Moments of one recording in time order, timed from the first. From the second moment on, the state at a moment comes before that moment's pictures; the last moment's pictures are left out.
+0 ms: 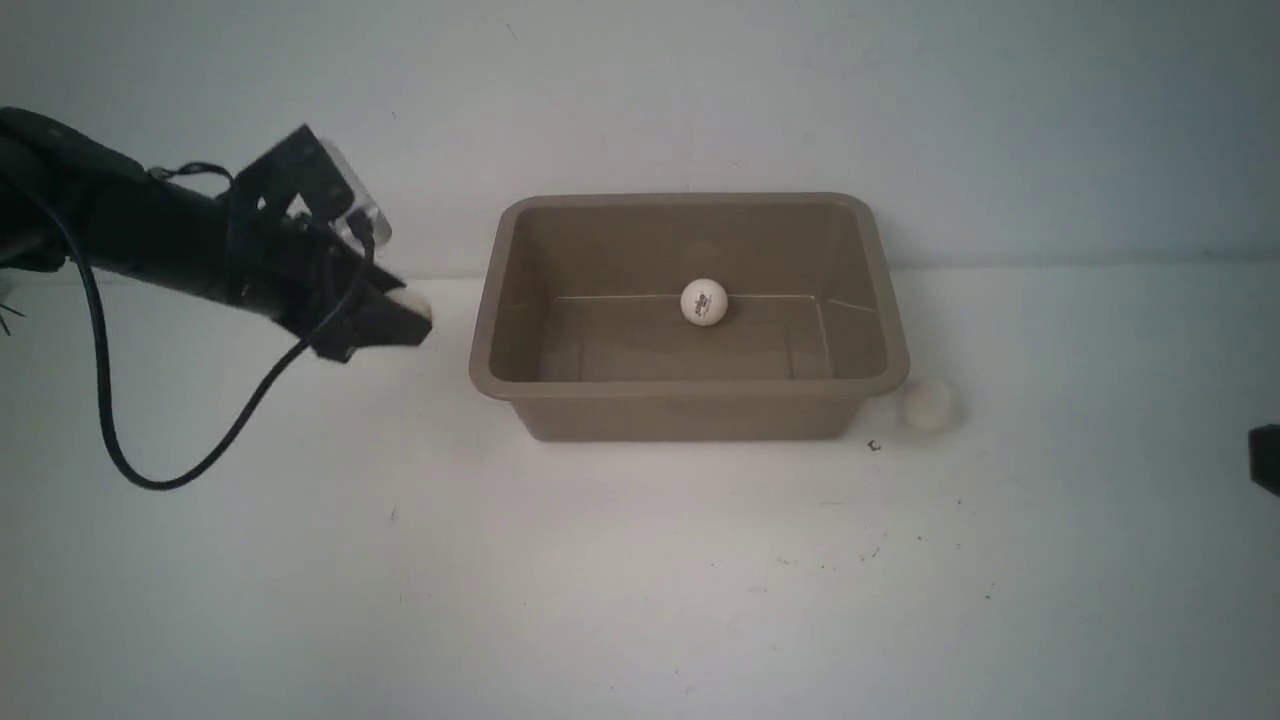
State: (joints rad) right arm 0.06 0.69 -0.77 0.37 0.87 -0.41; left arm 0.11 1.99 -1.48 -1.06 0.94 1.69
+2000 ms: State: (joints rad) right arm 0.06 0.69 -0.77 0.40 0.90 -0.44; left arm 0.14 2.29 -1.50 -1.68 0.67 2.43
